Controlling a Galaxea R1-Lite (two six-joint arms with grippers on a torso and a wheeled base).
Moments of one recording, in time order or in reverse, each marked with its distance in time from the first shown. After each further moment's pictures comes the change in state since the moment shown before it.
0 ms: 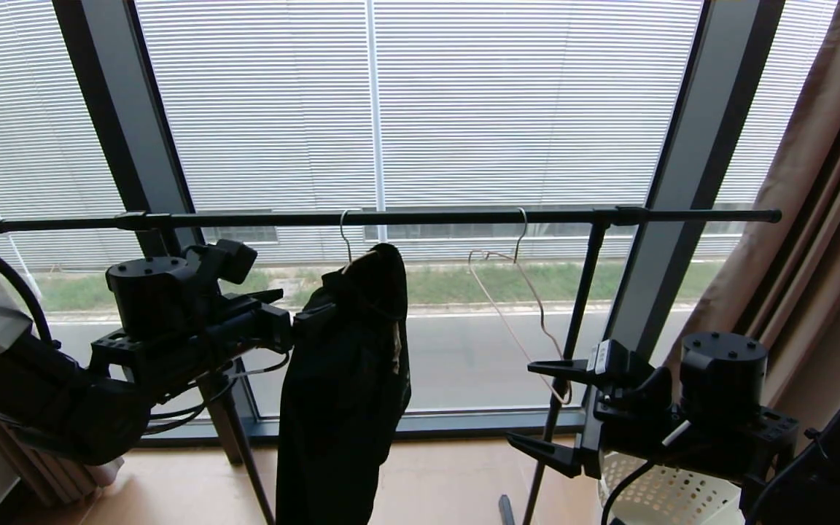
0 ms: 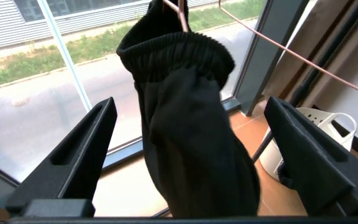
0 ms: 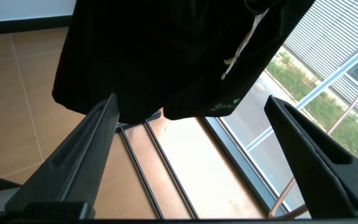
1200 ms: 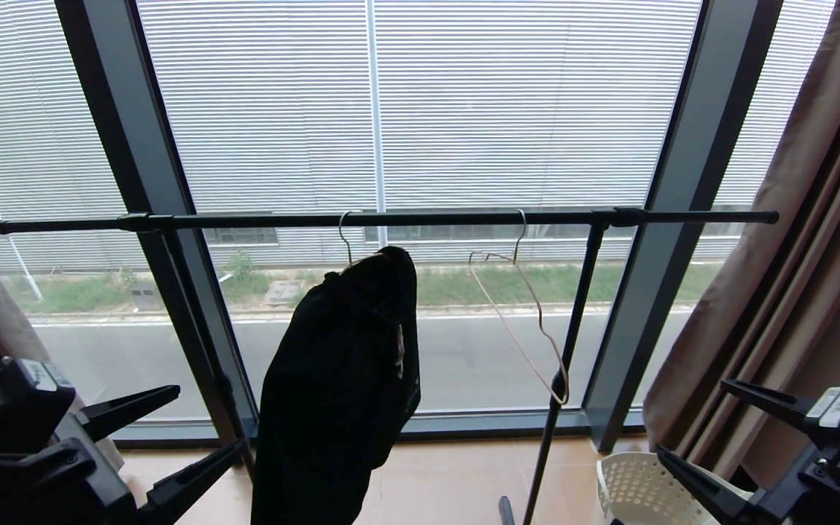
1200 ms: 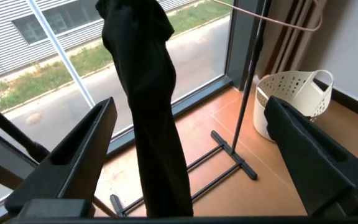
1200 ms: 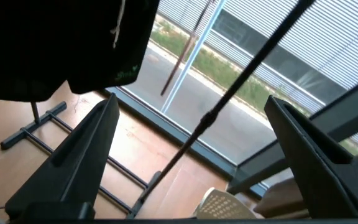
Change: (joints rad) left arm 0.038 -0.710 0.616 0.122 -0.079 0.153; right arm 0.003 -0.742 0.357 0.281 -0.587 0.021
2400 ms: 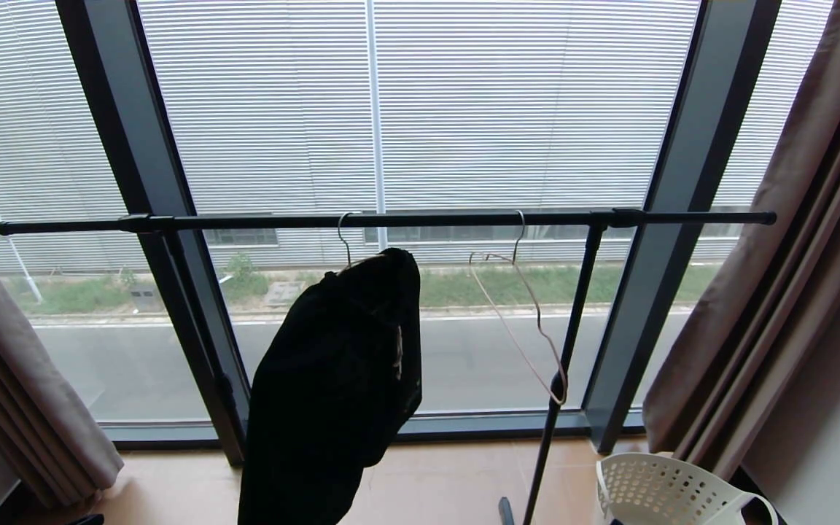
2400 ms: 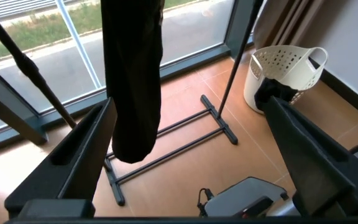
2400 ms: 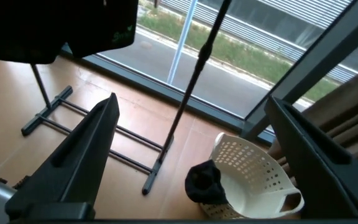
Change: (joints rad) left arm 0.013 -0.551 0.053 0.636 0.078 -0.086; right arm -0.024 -0.872 0.012 0.907 -0.111 0.147
